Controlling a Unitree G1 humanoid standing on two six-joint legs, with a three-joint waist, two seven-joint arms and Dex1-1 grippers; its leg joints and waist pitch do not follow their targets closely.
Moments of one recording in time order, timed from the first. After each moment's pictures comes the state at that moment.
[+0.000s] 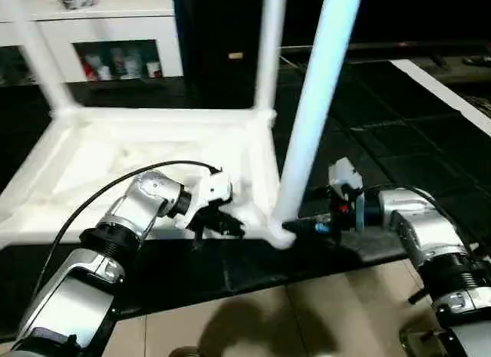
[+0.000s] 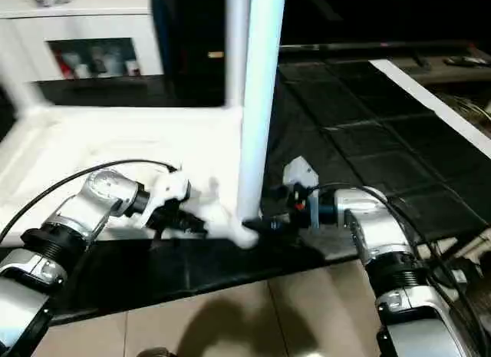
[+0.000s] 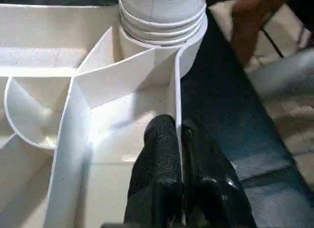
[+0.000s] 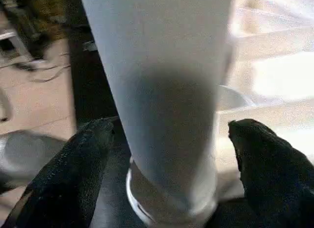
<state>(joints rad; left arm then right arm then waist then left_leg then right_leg) -0.74 0.38 -0.39 0.78 0.03 -0.04 -1.44 -0.56 -0.42 0.18 0.60 0.23 0.10 1.44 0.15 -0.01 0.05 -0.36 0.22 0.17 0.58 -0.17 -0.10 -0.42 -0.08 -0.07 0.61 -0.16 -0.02</state>
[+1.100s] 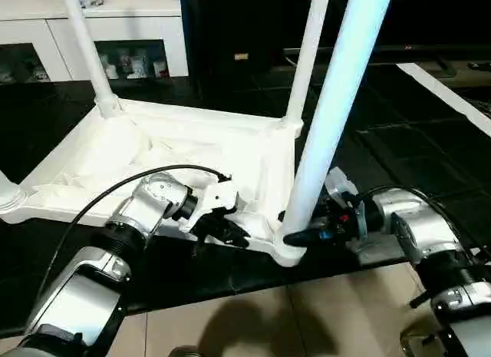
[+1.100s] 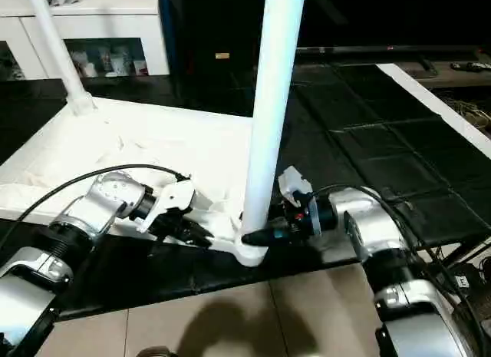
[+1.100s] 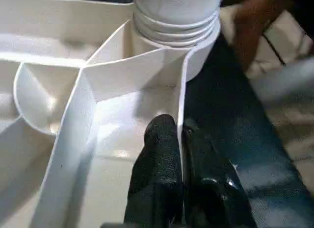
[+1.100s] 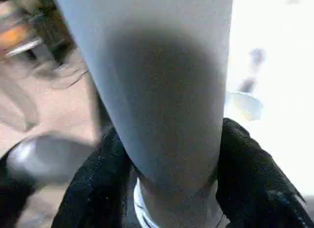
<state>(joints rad) -0.76 0.33 -0.34 0.83 0.05 0.05 -1.33 -0.54 -0.35 0.11 0.58 0.23 0.19 1.30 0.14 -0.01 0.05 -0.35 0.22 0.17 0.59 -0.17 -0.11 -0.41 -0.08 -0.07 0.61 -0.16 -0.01</state>
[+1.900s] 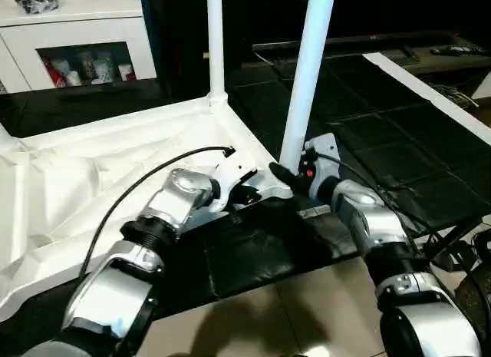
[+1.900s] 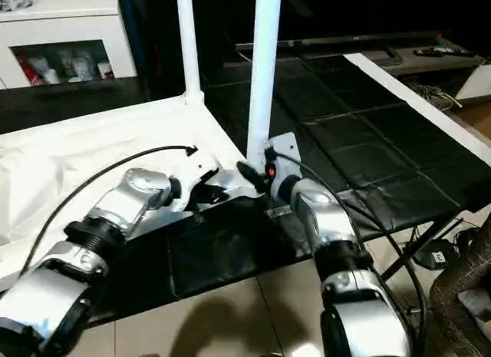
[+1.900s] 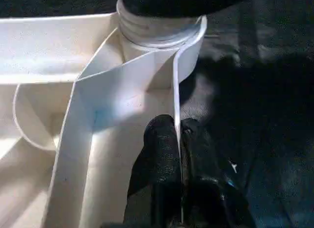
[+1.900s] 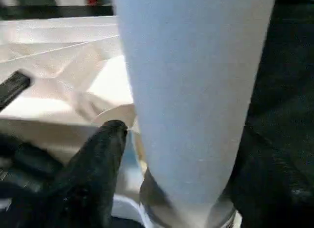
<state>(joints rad) -0.80 0.19 -0.27 0.84 0.10 0.20 -0.93 -0.63 -0.14 -0.02 0.71 0.13 0.13 0.69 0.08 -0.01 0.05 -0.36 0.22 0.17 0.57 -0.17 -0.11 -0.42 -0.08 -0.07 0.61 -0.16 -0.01</state>
